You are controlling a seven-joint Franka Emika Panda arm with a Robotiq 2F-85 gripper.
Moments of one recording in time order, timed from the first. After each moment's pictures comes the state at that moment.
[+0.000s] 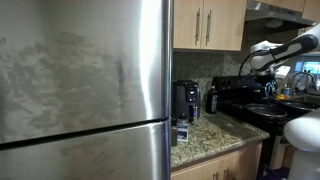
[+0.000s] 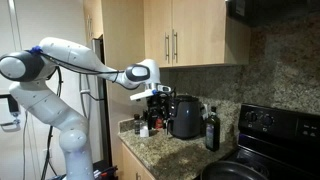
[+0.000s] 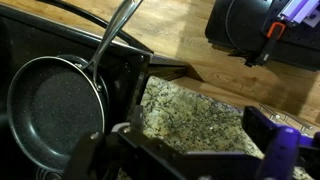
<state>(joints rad) -0.18 -0.61 -0.24 -2.49 -0.52 1.88 -0.52</state>
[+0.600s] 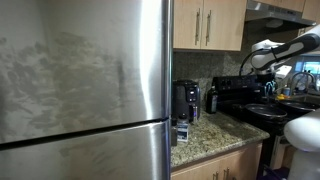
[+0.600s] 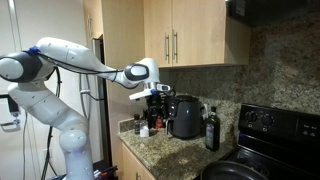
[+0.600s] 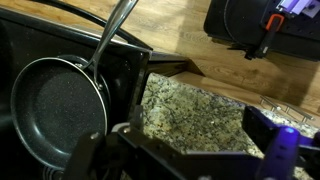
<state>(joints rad) -0.17 -0.63 -0.25 -2.49 -0.51 1.88 -0.49</state>
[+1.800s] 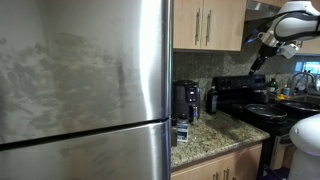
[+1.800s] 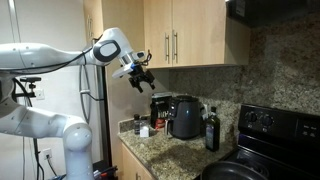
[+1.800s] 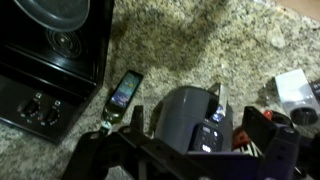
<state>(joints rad) 0.04 -1.06 -0.21 -2.46 -0.26 1.95 -0.47</state>
